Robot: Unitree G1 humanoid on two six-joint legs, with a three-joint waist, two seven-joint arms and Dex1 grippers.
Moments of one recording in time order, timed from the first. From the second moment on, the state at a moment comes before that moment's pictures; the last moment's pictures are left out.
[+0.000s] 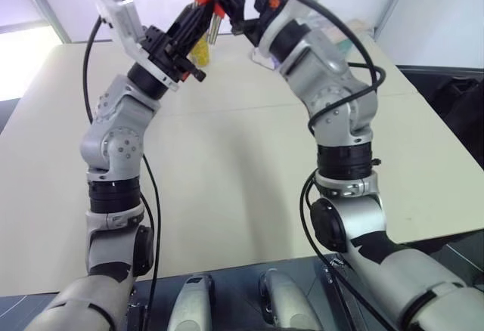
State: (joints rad) left arm -0.83 0.29 0.22 -0.05 -0.71 0.38 -0.57; right arm -1.15 -0.03 -0.11 0.07 0.51 0.57 0.23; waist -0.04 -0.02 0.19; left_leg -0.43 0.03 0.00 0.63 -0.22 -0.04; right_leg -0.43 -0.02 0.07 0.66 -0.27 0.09
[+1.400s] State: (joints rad) left arm -0.61 0.05 -0.02 0.19 -0.58 0.42 -0.63; right arm -0.71 -0.54 -0.20 -0.36 0.40 0.77 0.28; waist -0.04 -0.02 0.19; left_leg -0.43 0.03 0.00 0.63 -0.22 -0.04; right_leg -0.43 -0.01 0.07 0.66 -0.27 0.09
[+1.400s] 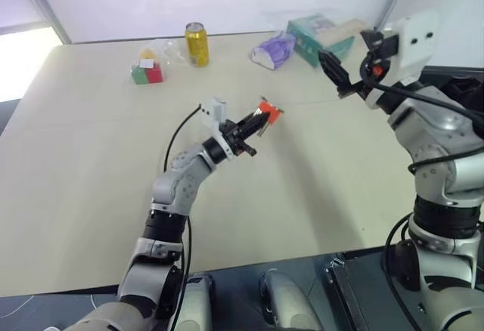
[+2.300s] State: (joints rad) left arm -0.51 0.10 -0.09 0.23 -0.42 0.51 -0.61; right arm -0.68 -0.50 -0.20 -0.43 0.42 0.80 0.23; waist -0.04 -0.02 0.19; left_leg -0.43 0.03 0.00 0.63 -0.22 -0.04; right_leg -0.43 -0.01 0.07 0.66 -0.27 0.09
